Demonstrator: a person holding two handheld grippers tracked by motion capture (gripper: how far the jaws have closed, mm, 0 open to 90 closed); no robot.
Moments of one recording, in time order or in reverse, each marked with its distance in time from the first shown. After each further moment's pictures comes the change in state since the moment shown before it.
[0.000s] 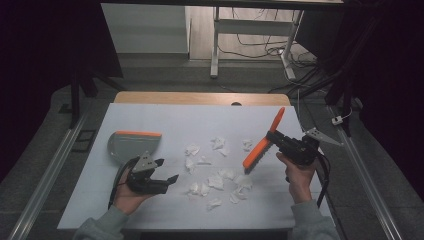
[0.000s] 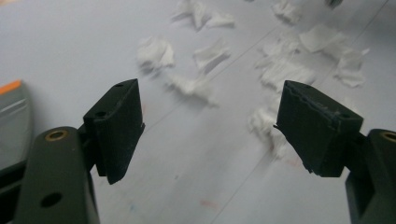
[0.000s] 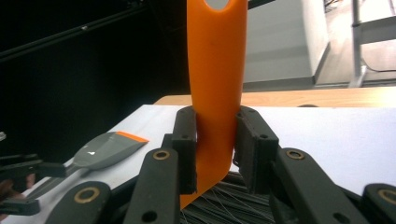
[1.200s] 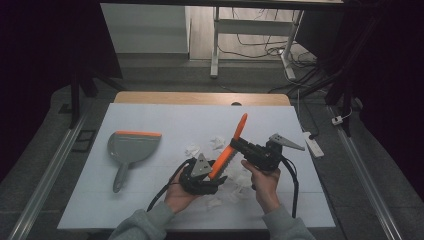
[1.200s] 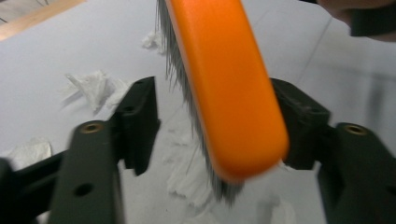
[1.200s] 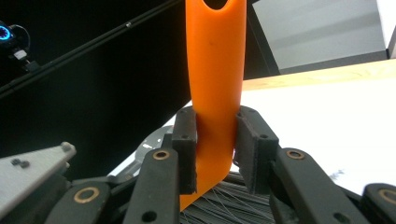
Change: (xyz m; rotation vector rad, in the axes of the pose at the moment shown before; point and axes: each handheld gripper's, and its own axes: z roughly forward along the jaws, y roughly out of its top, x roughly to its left) left arm -0.083 0.054 0.083 -0.067 -0.074 0.145; right arm 0.067 -0.034 0.054 0.034 0.146 0.110
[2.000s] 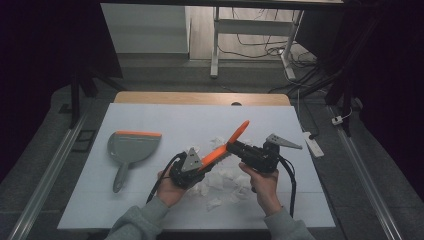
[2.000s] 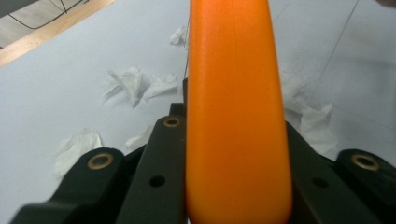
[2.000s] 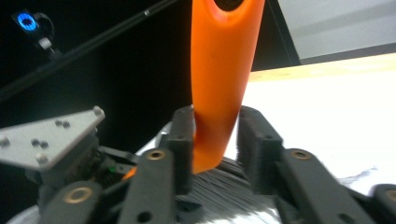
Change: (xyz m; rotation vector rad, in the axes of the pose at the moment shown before) left arm 0.025 0.000 -0.024 0.036 0.027 0.052; right arm 0.008 0.003 -0.001 0.067 0.057 -0.035
